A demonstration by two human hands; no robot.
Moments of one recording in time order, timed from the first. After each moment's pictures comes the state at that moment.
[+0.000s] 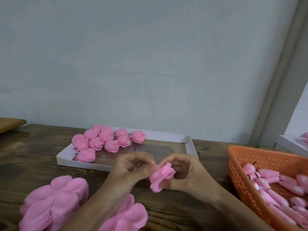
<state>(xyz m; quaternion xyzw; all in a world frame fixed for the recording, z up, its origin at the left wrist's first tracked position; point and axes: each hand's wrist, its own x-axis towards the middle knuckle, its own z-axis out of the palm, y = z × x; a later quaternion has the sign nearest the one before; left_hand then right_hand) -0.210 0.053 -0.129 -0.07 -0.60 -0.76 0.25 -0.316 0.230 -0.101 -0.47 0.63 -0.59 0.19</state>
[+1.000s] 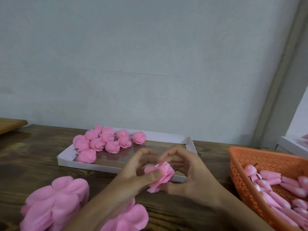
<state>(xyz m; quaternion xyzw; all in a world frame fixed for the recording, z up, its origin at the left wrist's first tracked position) -0.206 0.063 -0.127 -0.01 -0.62 -0.77 0.16 -0.311 0.232 -0.091 -0.53 0.67 -0.52 0.07</state>
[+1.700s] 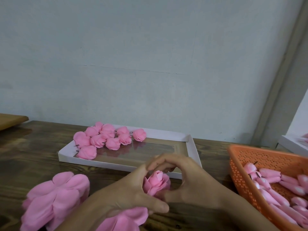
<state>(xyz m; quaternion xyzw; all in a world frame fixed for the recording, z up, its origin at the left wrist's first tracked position) -0.197 0.063 -0.120 -0.13 -0.72 -0.68 0.02 -0.305 0.232 -0.085 -0.58 0.72 -0.37 0.06</state>
